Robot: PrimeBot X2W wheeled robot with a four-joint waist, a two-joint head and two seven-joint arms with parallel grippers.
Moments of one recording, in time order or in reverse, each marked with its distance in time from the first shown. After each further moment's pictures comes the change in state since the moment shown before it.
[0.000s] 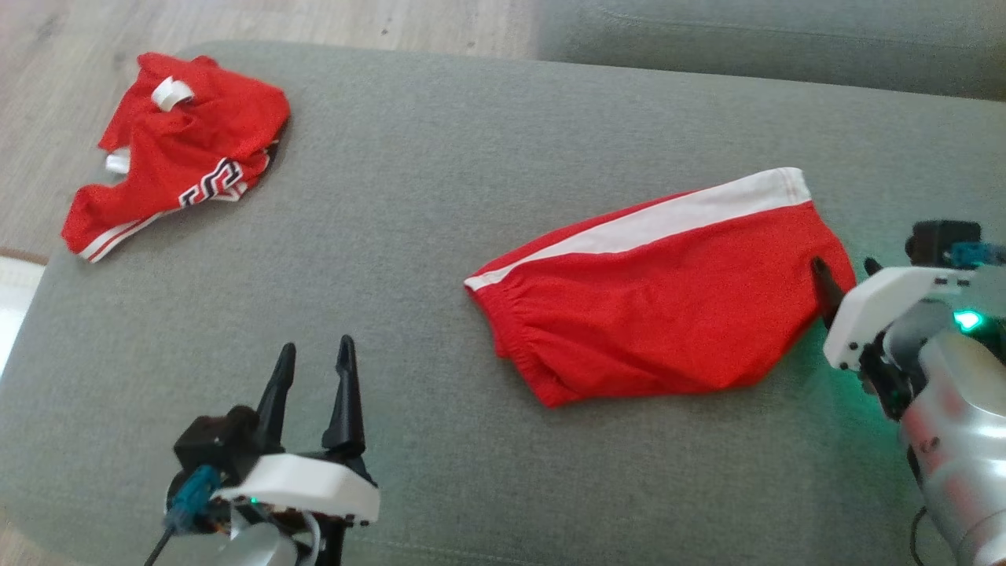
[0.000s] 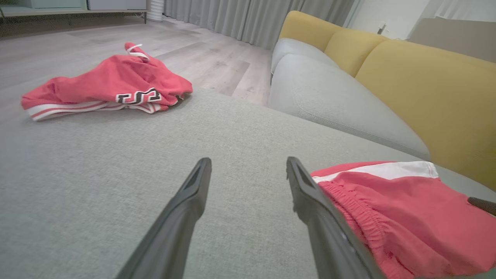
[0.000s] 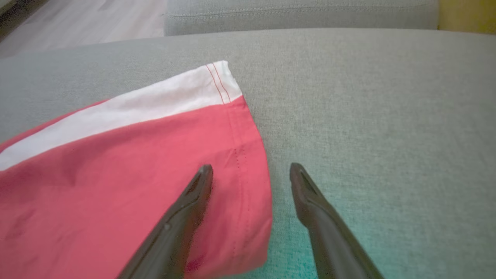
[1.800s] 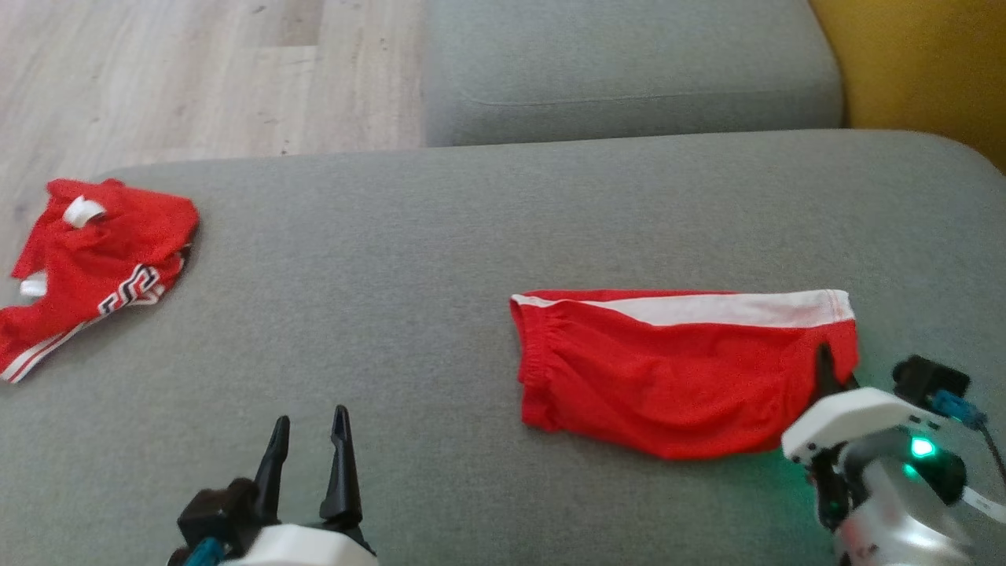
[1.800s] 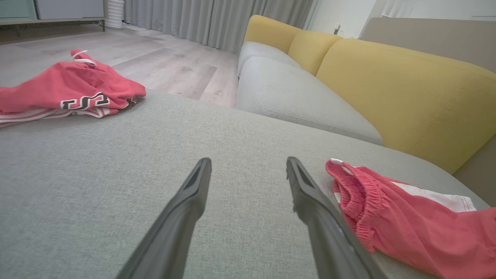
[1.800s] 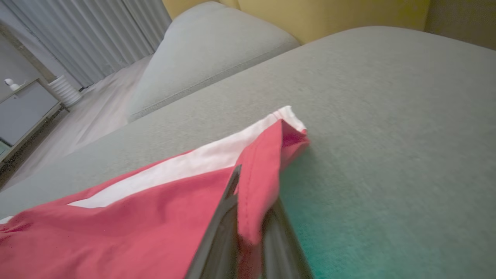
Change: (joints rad) left arm 0.157 0.010 0.008 -0.043 0.017 0.051 -0.028; right arm 0.249 0.176 -0.321 -0.030 -0.069 0.000 -0.310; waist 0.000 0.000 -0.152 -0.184
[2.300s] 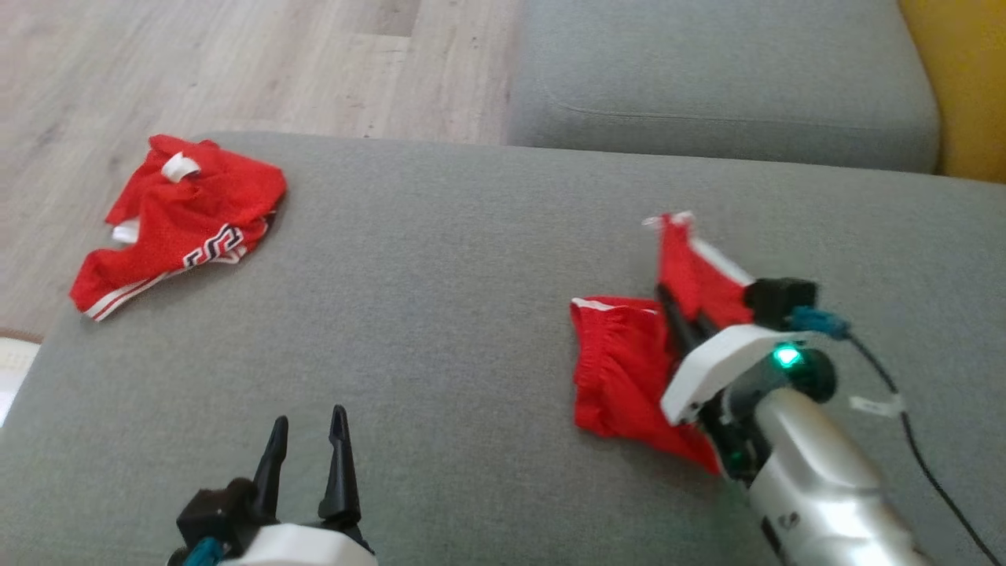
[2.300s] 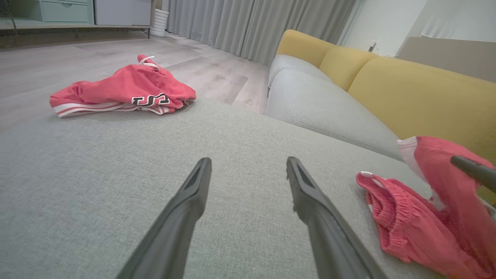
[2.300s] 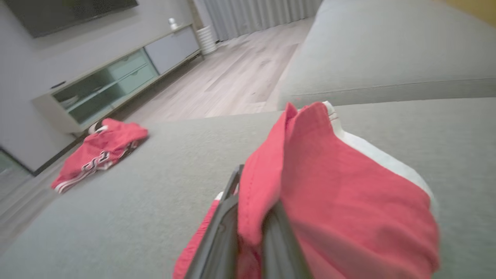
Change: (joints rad) left arm 0.000 -0.007 0.008 0.015 0.000 -0.010 -0.003; right arm -0.071 0.034 0.450 -0.226 0.170 0.000 0.155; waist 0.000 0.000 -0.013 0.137
